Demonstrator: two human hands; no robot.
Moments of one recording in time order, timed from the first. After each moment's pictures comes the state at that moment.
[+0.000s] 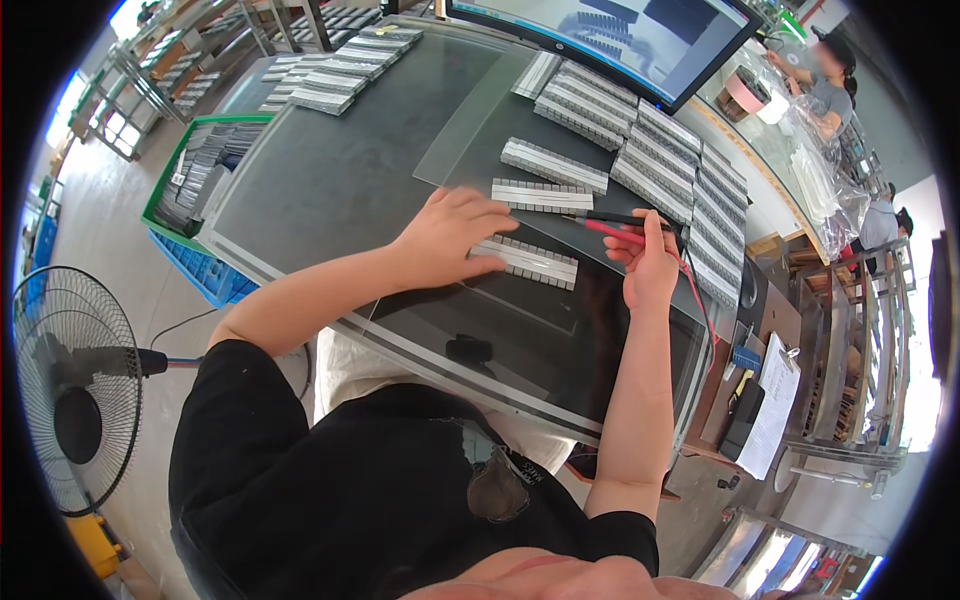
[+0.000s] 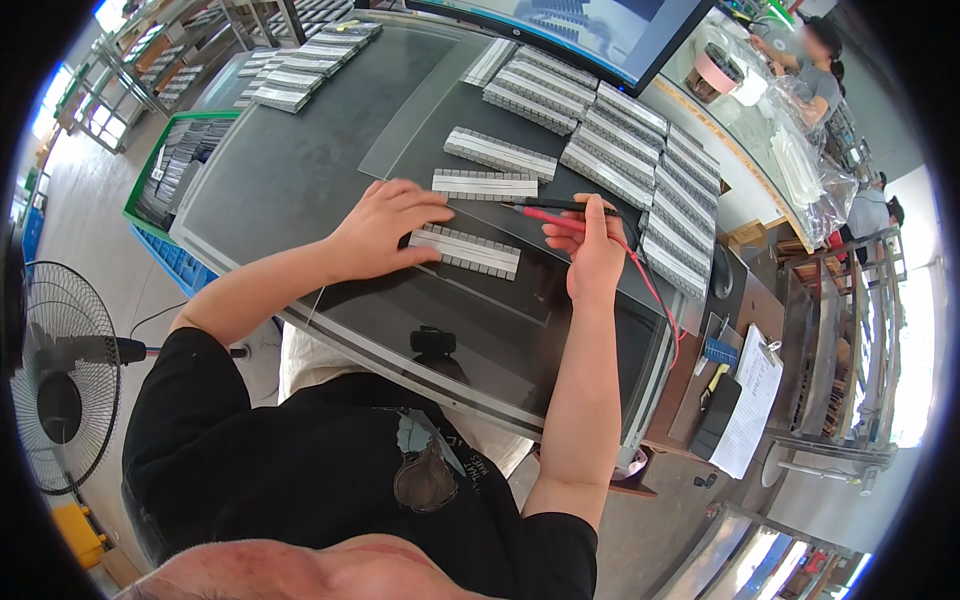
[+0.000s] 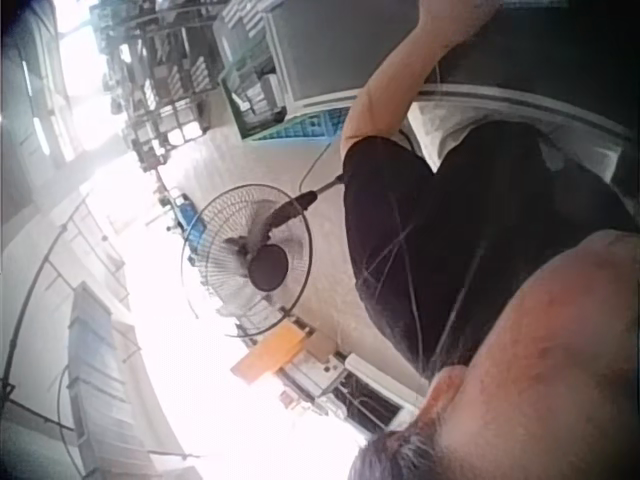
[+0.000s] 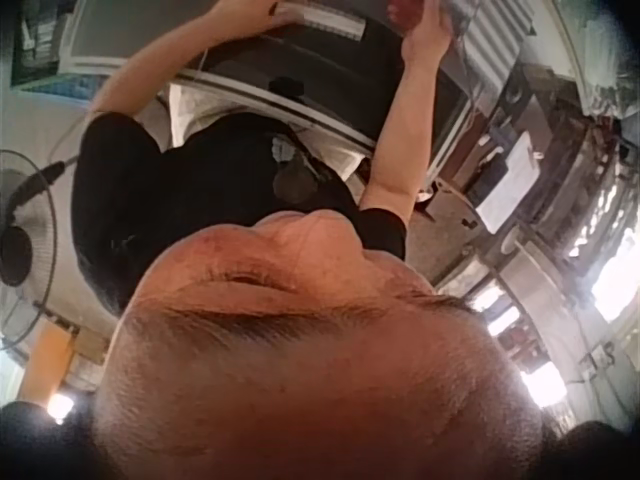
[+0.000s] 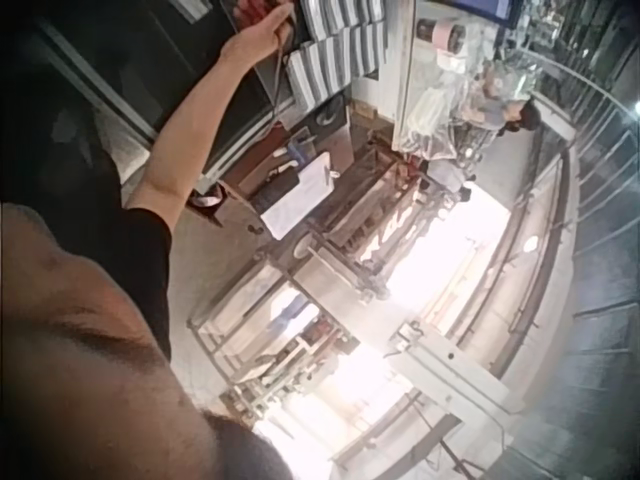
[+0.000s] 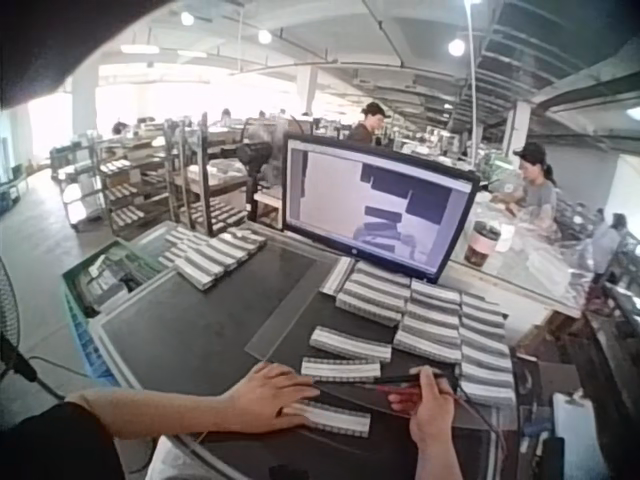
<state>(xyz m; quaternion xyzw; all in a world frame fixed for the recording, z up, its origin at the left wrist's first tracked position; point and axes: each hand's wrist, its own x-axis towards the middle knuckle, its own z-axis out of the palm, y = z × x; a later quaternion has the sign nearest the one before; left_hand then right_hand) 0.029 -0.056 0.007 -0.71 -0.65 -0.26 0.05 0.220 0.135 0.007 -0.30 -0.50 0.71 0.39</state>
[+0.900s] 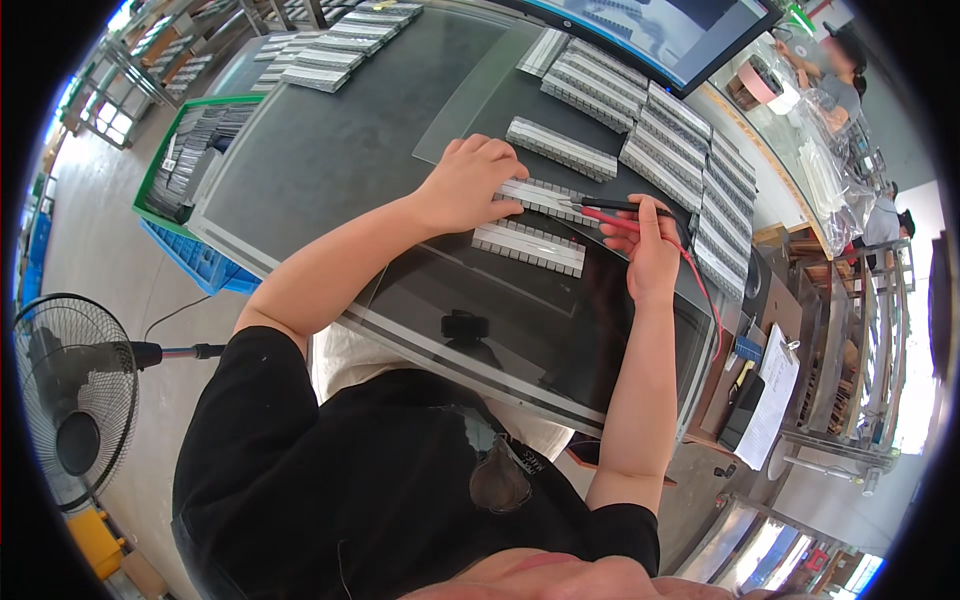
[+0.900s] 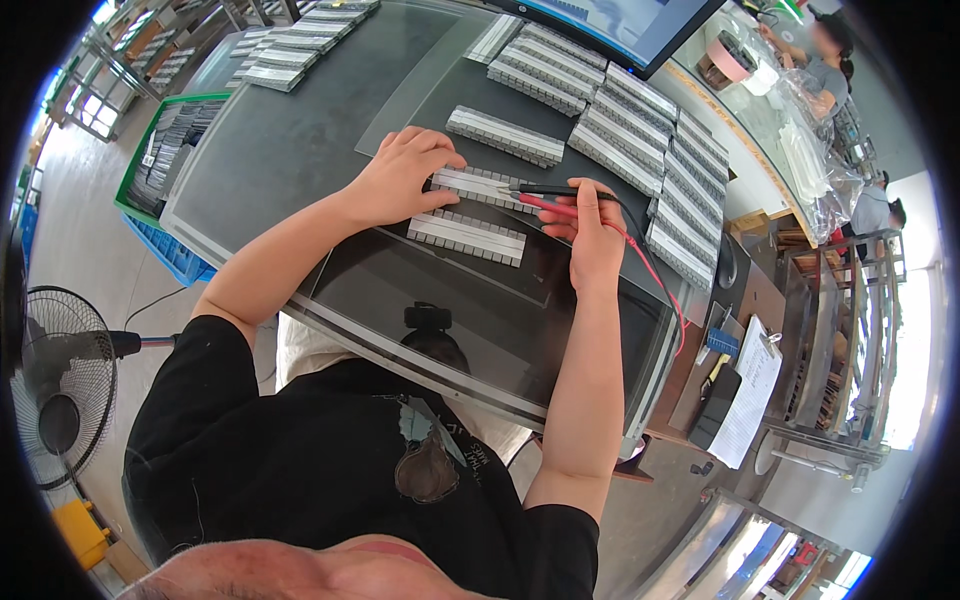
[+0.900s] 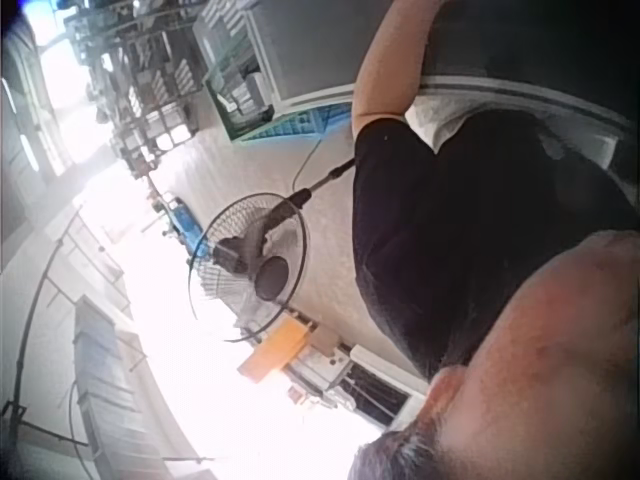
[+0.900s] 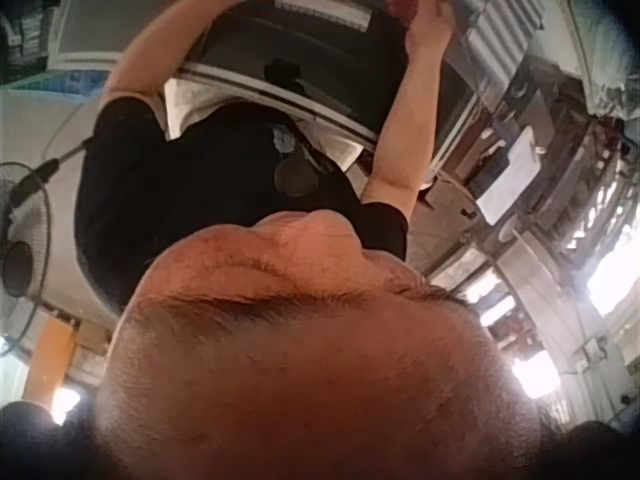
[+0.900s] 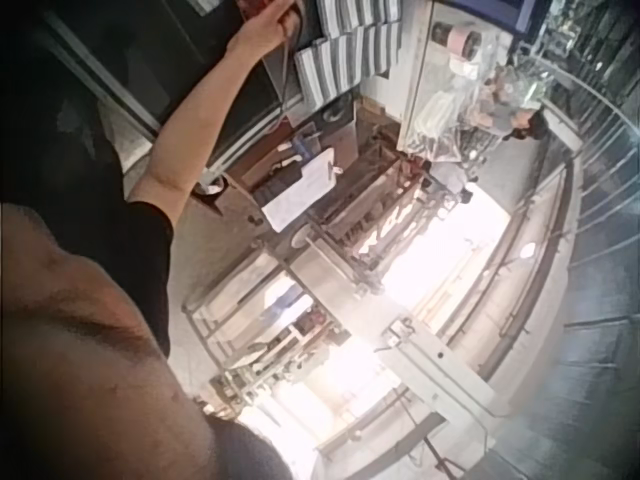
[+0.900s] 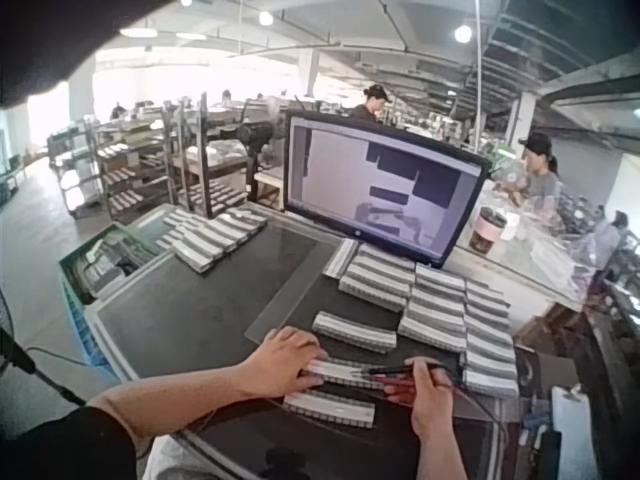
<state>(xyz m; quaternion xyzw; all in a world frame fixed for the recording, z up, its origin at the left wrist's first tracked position) 0.009 -0.015 0.001 -0.65 -0.71 -0.26 -0.01 0.214 0.133 0.002 -0.33 -0.57 0.67 0.34</state>
